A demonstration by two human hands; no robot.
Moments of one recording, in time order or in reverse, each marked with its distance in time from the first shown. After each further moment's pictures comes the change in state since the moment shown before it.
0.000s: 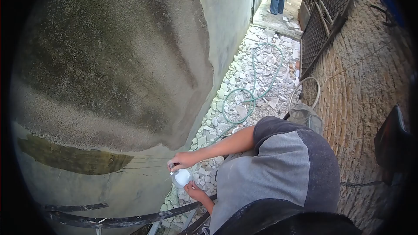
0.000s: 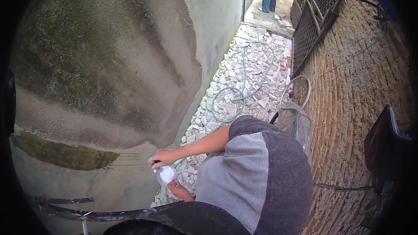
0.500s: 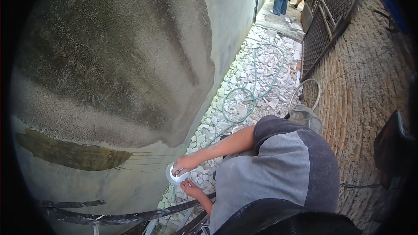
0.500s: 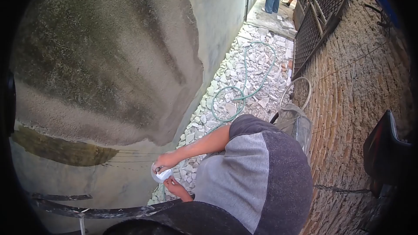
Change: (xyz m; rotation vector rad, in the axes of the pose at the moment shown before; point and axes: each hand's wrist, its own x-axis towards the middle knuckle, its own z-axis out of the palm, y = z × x) left_hand 0.013 0.002 0.002 0.050 0.057 -0.001; right_hand -0.006 0.010 0.015 -0.100 -0.281 -0.013
